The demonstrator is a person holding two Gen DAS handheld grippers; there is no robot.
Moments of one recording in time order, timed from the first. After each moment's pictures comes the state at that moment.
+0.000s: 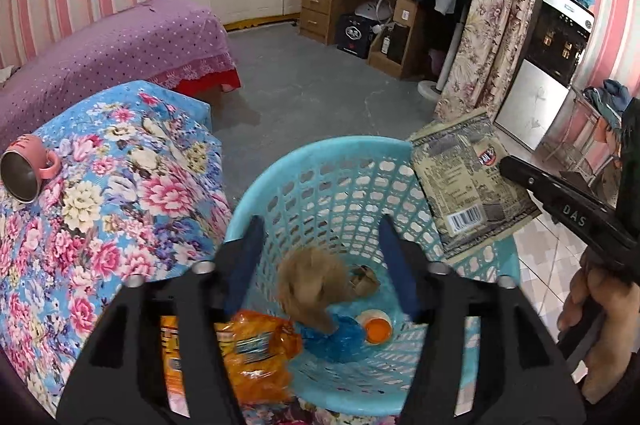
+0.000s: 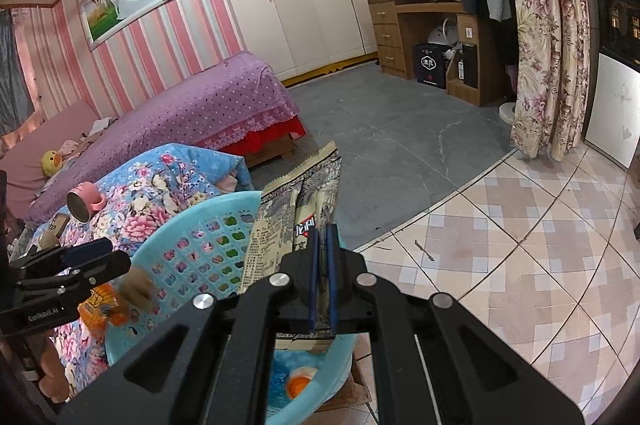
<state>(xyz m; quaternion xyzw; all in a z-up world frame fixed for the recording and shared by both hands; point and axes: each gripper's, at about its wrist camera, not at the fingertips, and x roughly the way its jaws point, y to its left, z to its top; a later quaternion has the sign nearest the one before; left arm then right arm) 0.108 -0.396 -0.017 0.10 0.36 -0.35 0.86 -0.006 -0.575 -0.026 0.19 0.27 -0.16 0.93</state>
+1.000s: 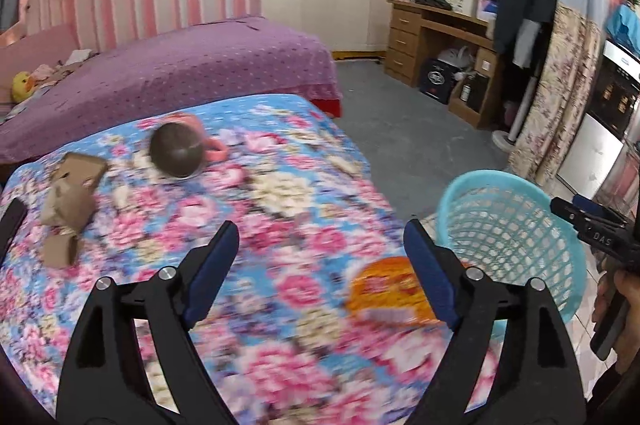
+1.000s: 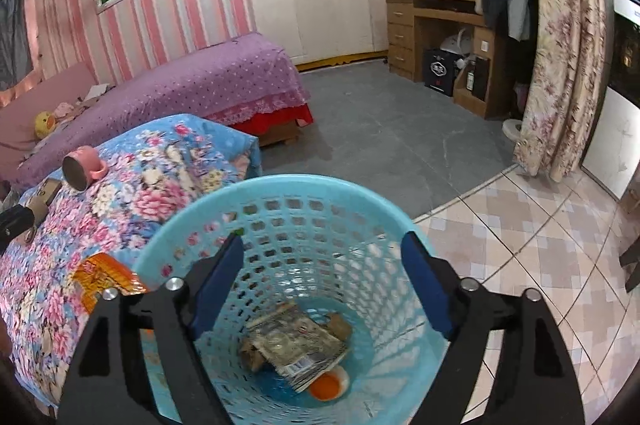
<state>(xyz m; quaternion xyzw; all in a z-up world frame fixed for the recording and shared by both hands) 0.132 -0.223 0.014 0.06 0.32 -0.22 0.92 0.029 -0.506 -0.019 0.13 0.30 -0.17 0.93</state>
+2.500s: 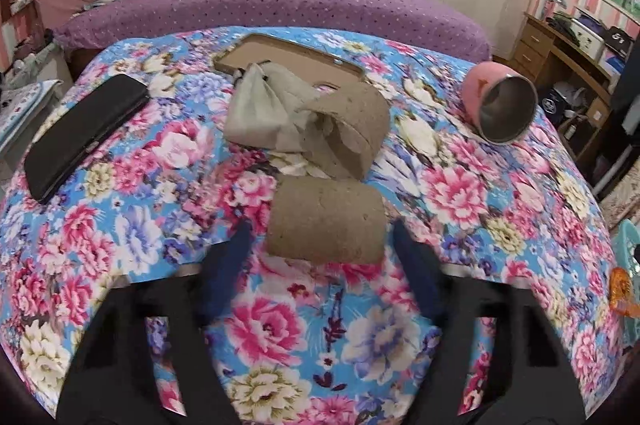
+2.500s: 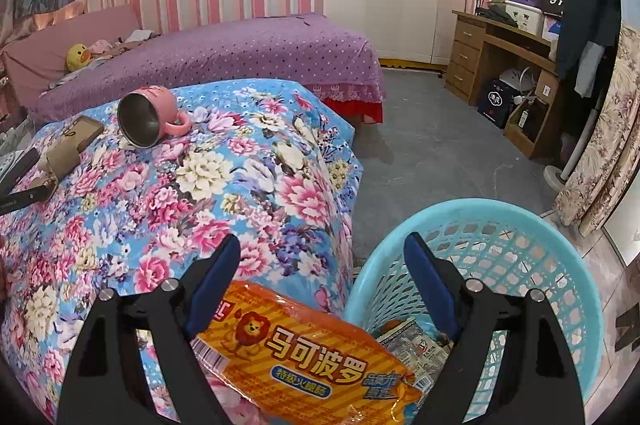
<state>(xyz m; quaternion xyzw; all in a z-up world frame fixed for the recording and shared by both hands) 0.253 0.027 -0.061 -0.04 0.41 -0.05 0.91 0.121 -0.346 -0.018 0.03 0.33 -0.10 0.94</state>
